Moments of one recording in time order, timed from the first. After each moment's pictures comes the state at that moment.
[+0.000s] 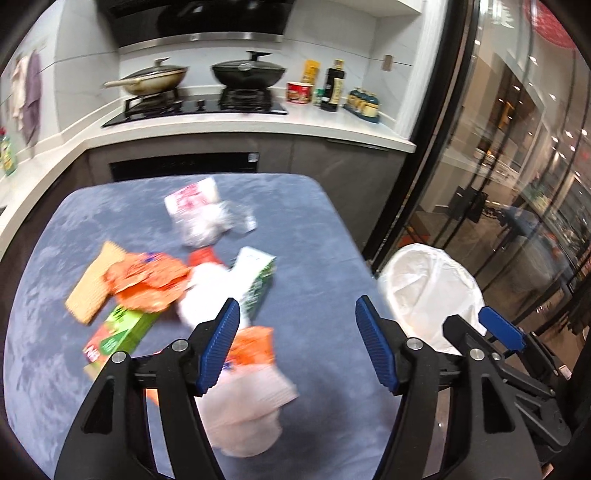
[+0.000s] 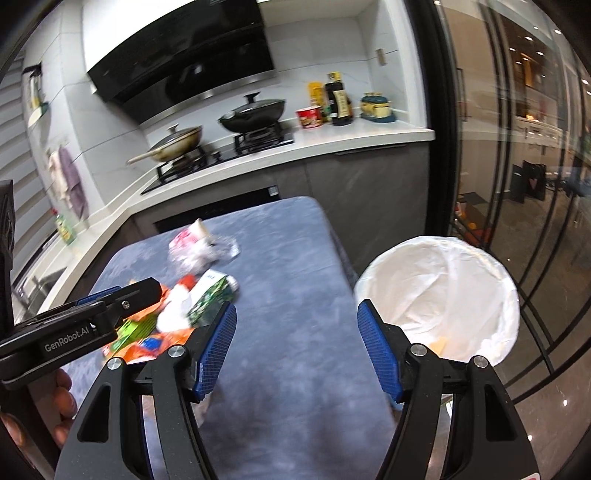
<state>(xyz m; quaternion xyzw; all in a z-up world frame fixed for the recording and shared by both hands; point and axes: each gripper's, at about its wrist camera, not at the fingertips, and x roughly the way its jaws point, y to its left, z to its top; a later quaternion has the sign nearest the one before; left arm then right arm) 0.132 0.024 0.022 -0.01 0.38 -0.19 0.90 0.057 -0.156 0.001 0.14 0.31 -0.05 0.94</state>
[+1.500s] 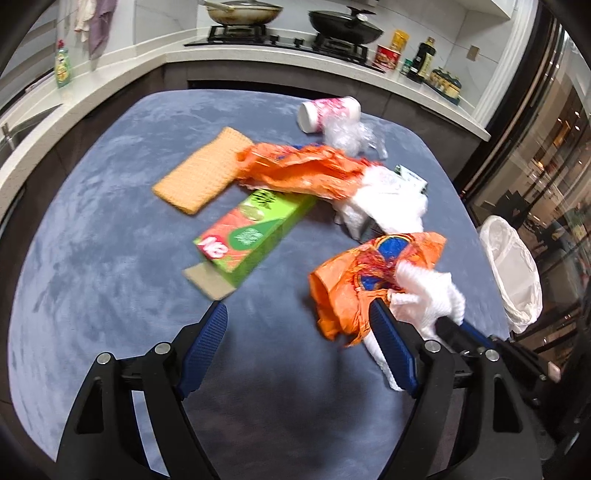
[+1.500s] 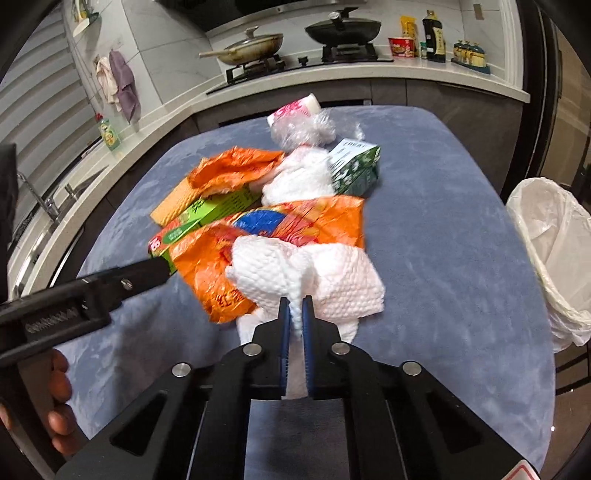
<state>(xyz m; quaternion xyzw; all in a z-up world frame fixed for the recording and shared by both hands) 0.127 0.159 -0.059 -0.05 0.47 -0.11 0.87 0.090 -0.009 -0.079 0.10 0.42 0.07 0.90</state>
